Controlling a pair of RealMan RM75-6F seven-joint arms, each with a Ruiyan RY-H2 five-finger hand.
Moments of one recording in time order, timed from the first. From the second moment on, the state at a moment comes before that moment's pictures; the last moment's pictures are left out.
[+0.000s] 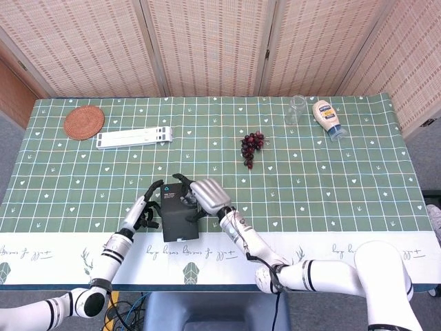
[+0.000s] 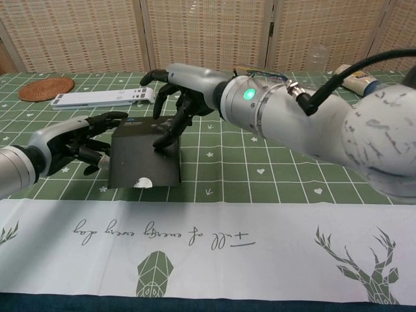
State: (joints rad) left arm -0.58 -1.61 -0.22 -1.43 1.14 0.91 -0.52; right arm 1.07 -1.77 0.33 -1.46 -0.84 0.89 -0.30
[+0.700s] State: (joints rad) left arm -0.53 -1.45 -0.21 -1.43 1.17 0.91 -0.49; right arm 1.08 -1.85 0.25 -1.40 -0.94 0.97 -0.44
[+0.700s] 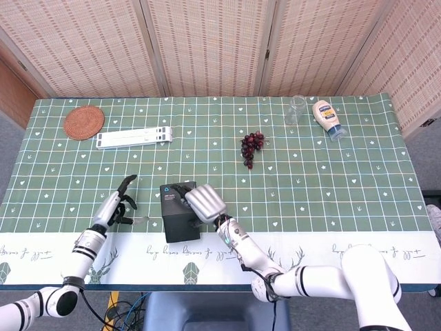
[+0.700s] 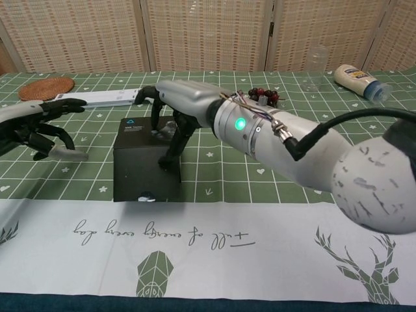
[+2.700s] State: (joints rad) left arm -0.41 -1.31 -0.22 -1.49 1.27 1.14 -0.40; right arm 0.91 -1.72 0.16 -1.40 -1.30 1.04 -0.39
